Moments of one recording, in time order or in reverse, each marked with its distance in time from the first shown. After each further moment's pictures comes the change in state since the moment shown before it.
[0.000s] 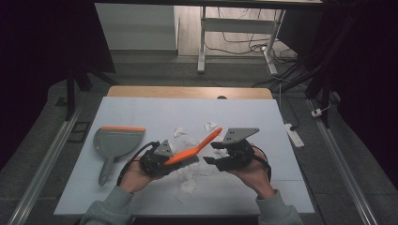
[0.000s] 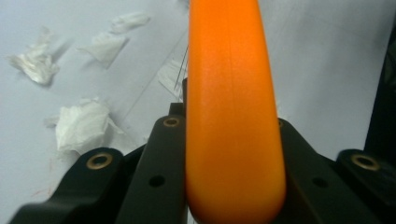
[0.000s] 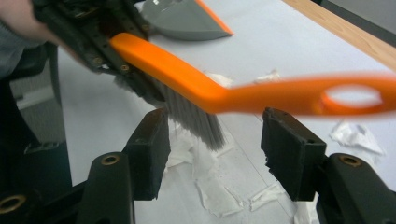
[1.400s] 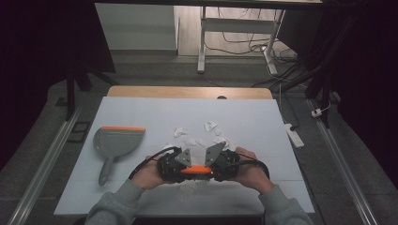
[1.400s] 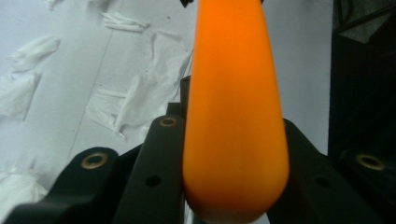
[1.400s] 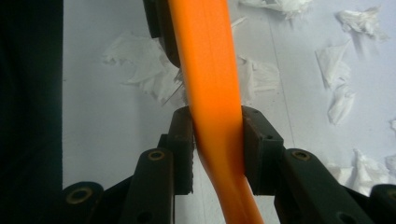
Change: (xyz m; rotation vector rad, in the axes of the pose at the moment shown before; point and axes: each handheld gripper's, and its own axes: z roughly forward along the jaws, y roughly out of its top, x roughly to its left) left arm -0.018 0.030 0.028 0.082 -0.150 0.218; right arm 0.012 -0.014 0.042 0.378 0.111 -0.358
